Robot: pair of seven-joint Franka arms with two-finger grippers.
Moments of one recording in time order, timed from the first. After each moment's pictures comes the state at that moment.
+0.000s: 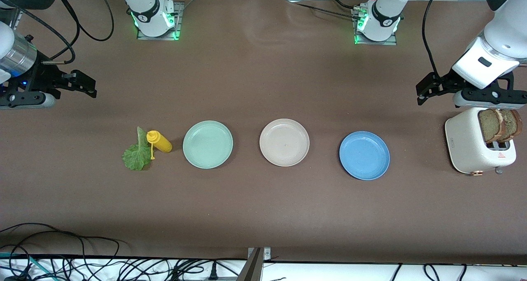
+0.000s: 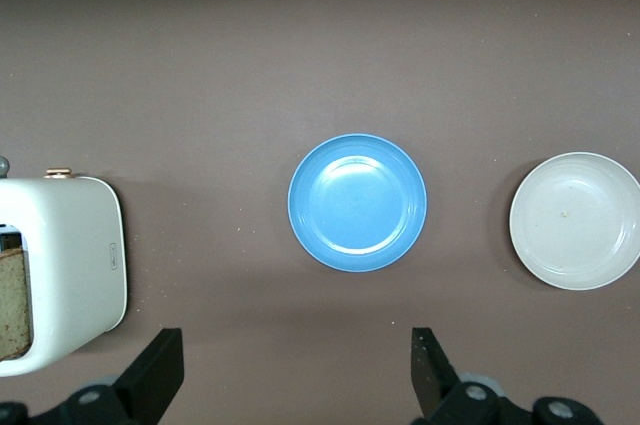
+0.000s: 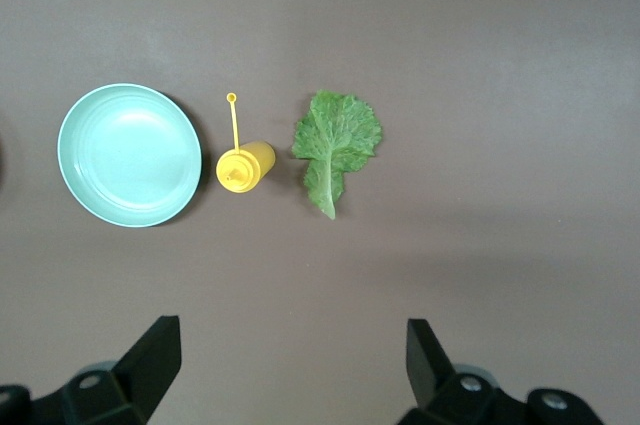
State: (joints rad) left arm -0.01 0.02 -0.13 -1.64 0.03 1.74 -0.08; right arm 0.03 0.08 0.07 -1.55 -0.02 1.61 0.04
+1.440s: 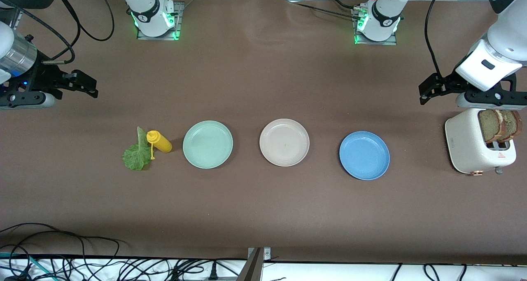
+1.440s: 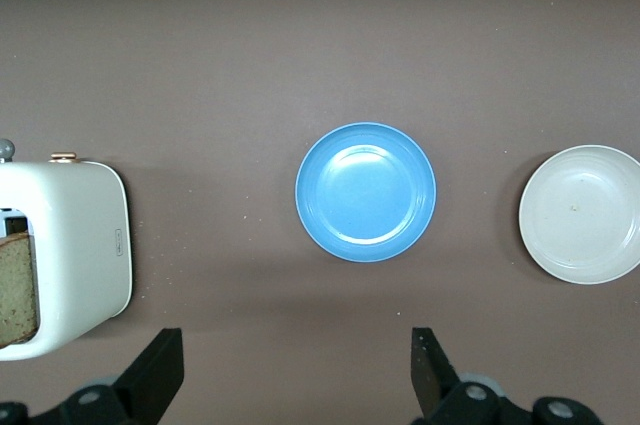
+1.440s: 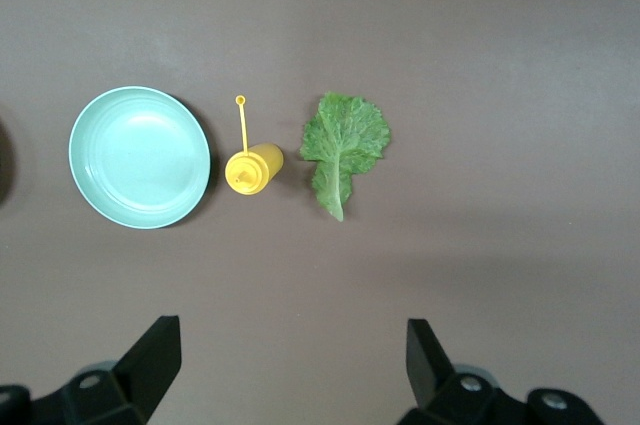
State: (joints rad) left arm 0.00 0.02 -0.13 -1.64 0.03 1.72 -0.08; right arm 0.03 0.08 0.07 -1.55 0.00 1.61 0.04
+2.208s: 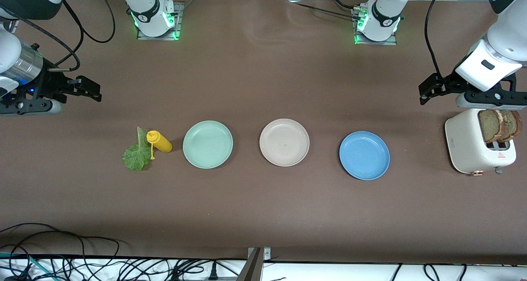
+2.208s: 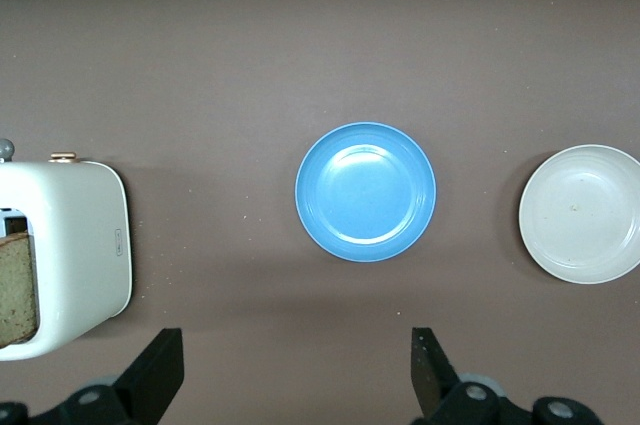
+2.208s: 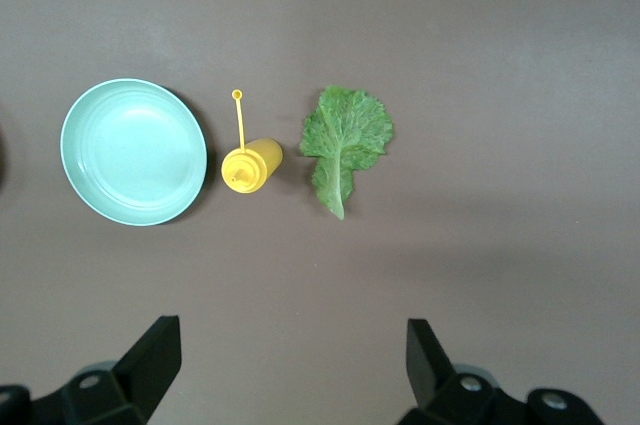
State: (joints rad) left arm 0.00 0.02 -0.13 -1.64 0.03 1.72 -0.08; right arm 0.03 0.11 0.07 -1.55 0.00 1.61 0.04
